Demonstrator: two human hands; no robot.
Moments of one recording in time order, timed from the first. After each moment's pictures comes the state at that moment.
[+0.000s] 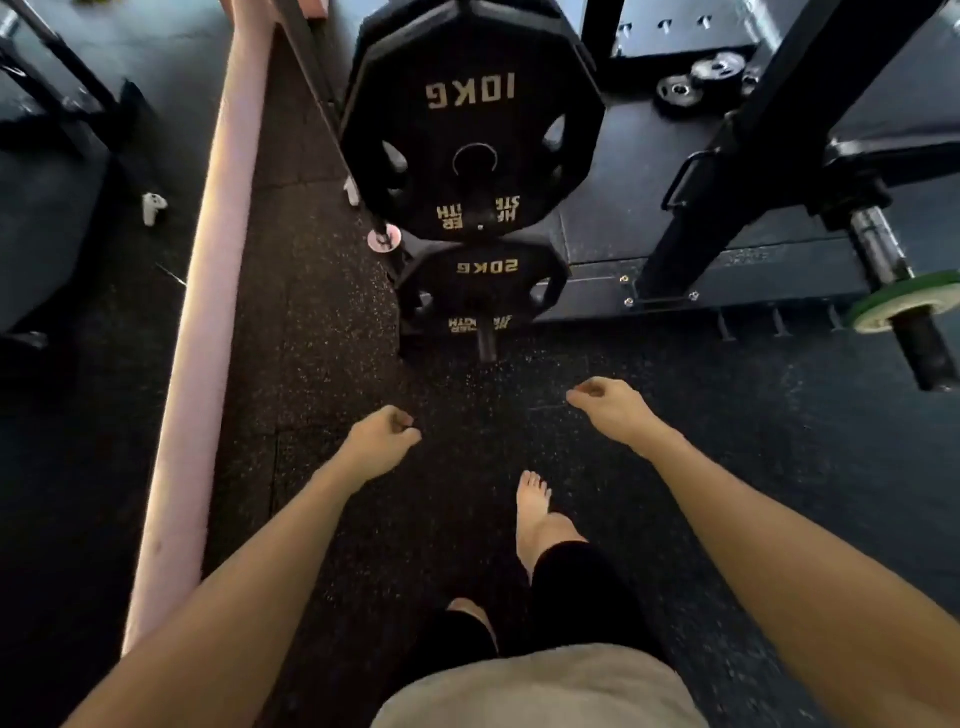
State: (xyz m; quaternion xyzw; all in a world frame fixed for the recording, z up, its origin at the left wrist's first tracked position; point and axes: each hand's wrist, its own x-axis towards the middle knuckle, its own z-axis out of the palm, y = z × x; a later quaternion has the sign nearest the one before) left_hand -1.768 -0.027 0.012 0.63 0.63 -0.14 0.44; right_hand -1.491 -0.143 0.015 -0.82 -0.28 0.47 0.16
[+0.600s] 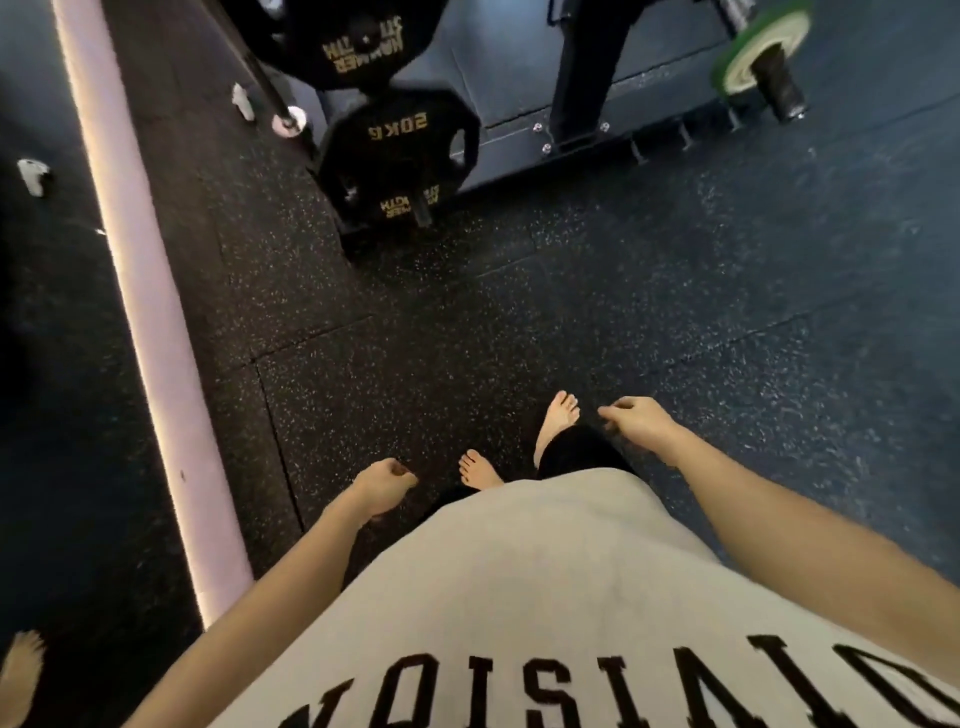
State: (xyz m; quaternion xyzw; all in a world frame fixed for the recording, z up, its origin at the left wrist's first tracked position) left_hand -1.927 -0.275 -0.009 0.63 0.55 -0.34 0.42; right_hand -1.618 -0.474 -0.012 -0.83 -0.04 0.52 0.18
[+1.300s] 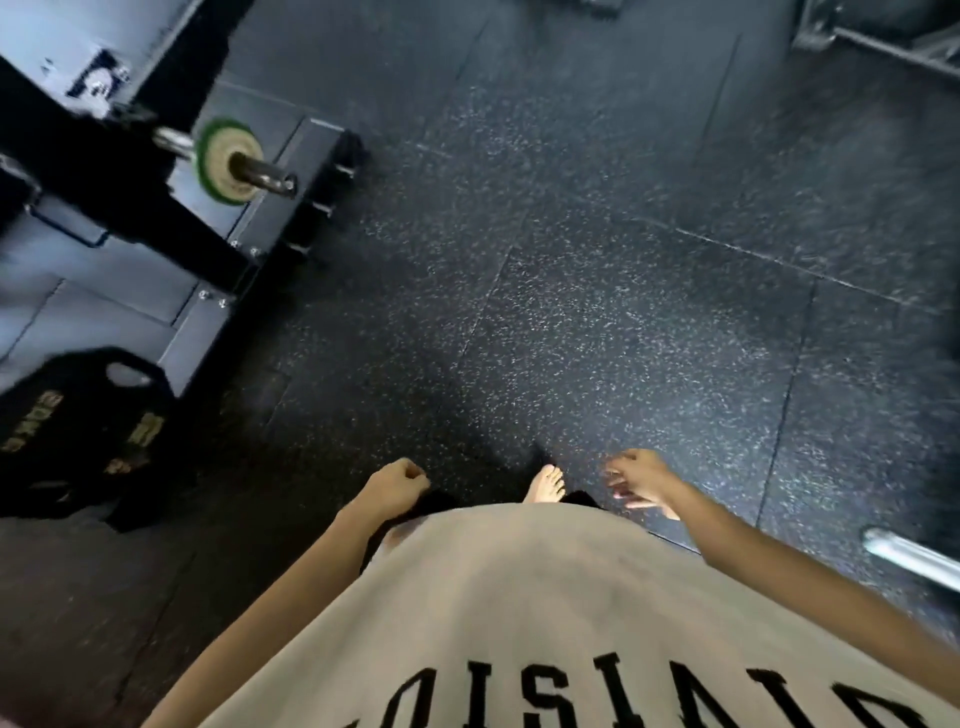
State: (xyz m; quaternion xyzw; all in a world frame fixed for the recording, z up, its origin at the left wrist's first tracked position) left_hand -1.580 -0.555 0.014 0.82 0.22 -0.44 0.30; right_hand -1.567 -0.901 -0.006 -0.73 0.34 0.43 0.41
